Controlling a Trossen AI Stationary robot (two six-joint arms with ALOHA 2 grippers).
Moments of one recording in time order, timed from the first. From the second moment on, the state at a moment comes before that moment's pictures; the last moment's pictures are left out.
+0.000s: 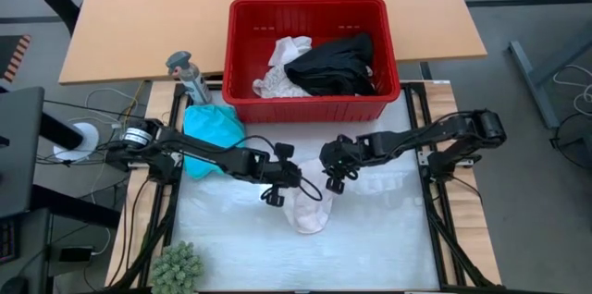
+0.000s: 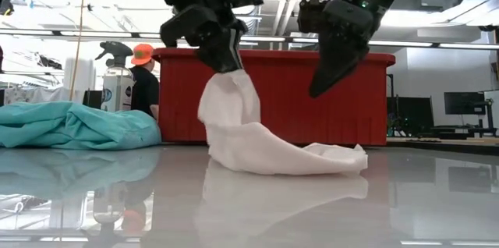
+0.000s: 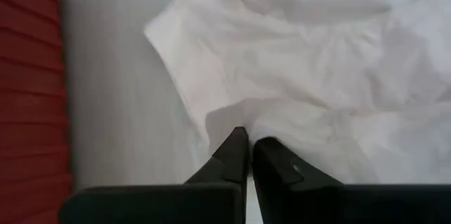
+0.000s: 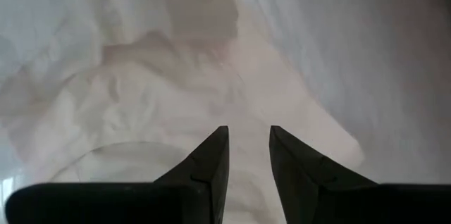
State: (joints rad) left arm -0.15 1.76 1.24 -0.44 -0.30 0.20; right arm 0.06 1.52 0.99 -0.43 0.10 0.32
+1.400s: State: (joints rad) left arm -0.17 1.84 1.42 -0.79 -0.42 -0.10; right arm 0.16 1.52 0.99 -0.49 0.10 0.37
